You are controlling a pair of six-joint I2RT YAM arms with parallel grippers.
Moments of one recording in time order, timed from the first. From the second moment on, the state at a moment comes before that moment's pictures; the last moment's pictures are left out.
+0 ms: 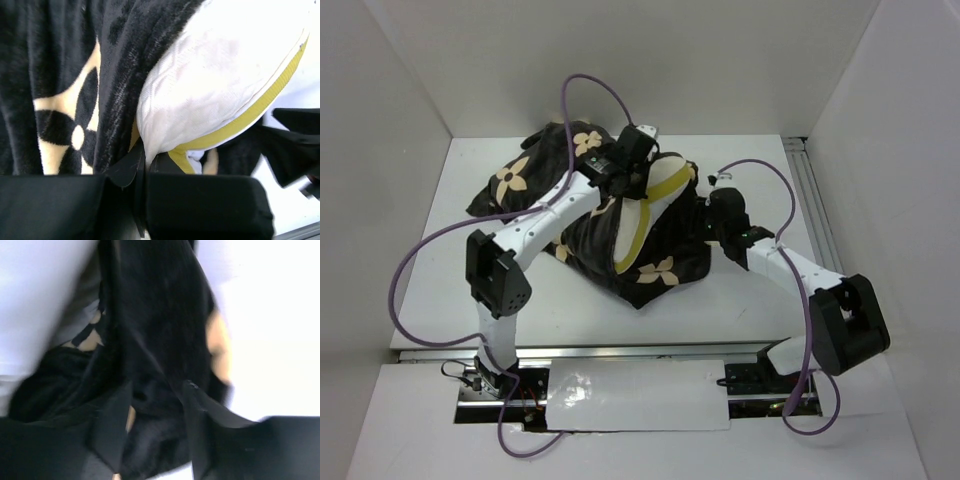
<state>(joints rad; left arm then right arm) -0.67 1.95 1.97 -0.82 -0.24 -0.34 0.40 1.38 0.82 -0.03 0.08 0.38</state>
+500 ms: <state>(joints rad) -0.66 1.88 1.98 -0.84 -0.26 -0.32 0.61 1.50 0.88 0.16 0.04 0.43</state>
